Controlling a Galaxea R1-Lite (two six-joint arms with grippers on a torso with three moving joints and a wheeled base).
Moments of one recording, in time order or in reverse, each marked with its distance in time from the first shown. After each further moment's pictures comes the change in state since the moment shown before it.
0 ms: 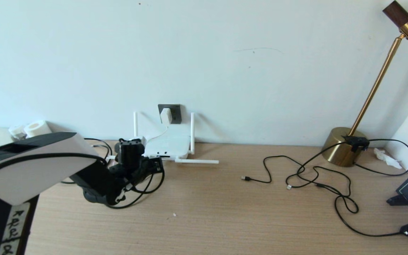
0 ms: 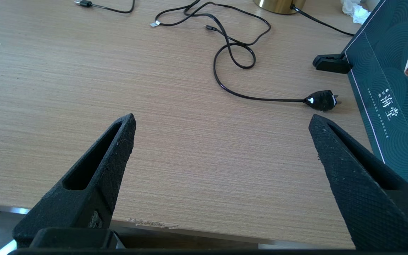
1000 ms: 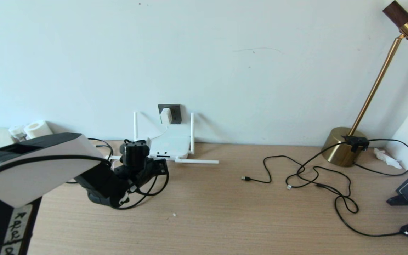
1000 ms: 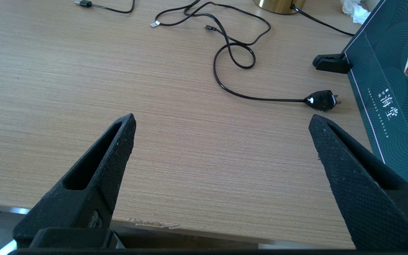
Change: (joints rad) left arm -0.035 -0.003 0.010 0.000 0.012 0.000; right arm 0.000 0.000 0.000 0.000 0.000 0.000
